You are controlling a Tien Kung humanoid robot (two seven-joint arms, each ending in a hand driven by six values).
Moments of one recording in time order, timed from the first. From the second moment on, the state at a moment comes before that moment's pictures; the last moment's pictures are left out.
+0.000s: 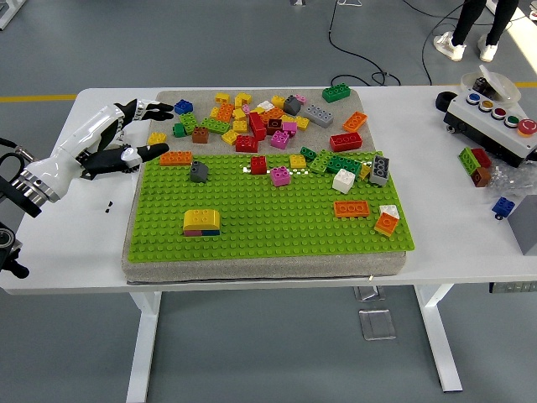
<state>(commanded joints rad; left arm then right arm) -0.39 0.30 -1.49 -1.28 1.61 -0.38 -0.32 0.12 -0.09 1.40 0.18 -0.57 -0.19 -0.05</state>
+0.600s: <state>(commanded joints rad) -0.43 0.32 -1.50 -1.28 1.42 -0.40 -0.29 0.13 -0.09 1.40 0.18 -0.57 -0.18 -0.05</state>
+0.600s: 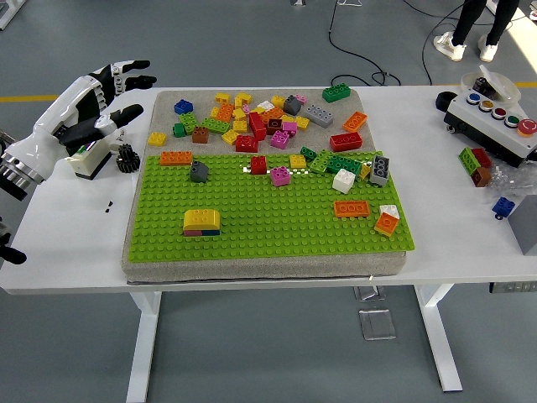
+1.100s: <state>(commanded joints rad) -0.47 0.32 -1.47 -1.24 1.40 -0.40 -0.29 0.14 -0.09 1.39 0.18 -0.58 -0.18 -0.03</state>
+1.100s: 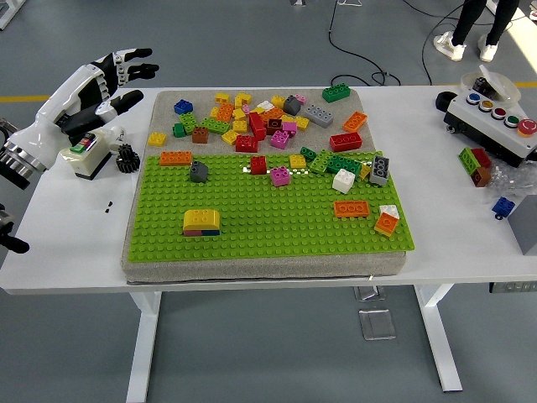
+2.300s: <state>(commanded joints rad) -0.50 0.31 -1.47 -1.17 1.36 -0.45 -0.27 0.13 -0.09 1.37 0.18 -0.61 -0.17 -0.05</state>
